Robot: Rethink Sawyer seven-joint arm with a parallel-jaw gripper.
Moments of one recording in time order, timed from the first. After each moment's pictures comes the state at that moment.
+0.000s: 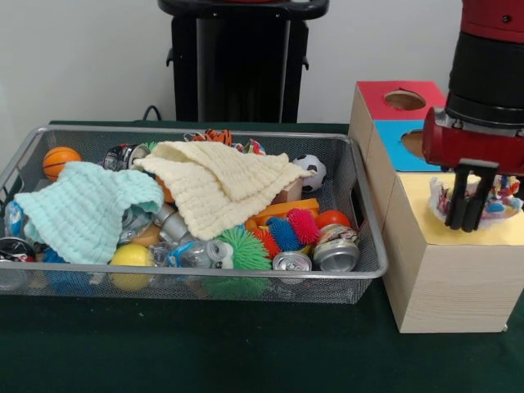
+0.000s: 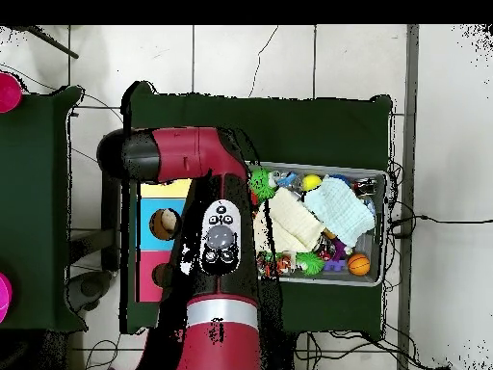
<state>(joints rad) 0.07 -0.45 -0.07 1.16 0.00 0.69 2.02</state>
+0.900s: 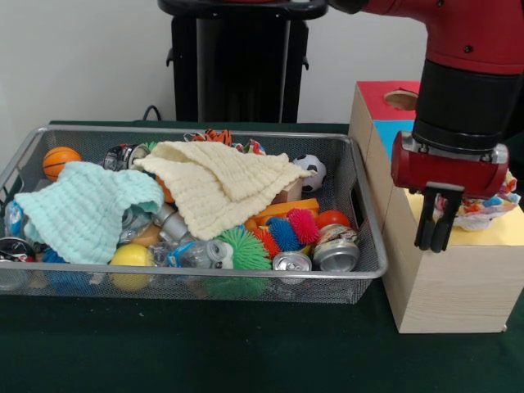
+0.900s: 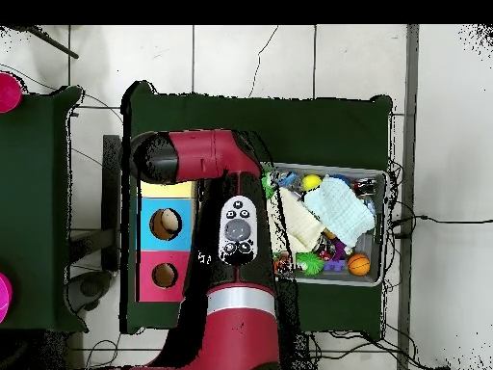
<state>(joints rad) 0.03 -0.43 -0.03 1.17 -0.06 0.64 2.02</state>
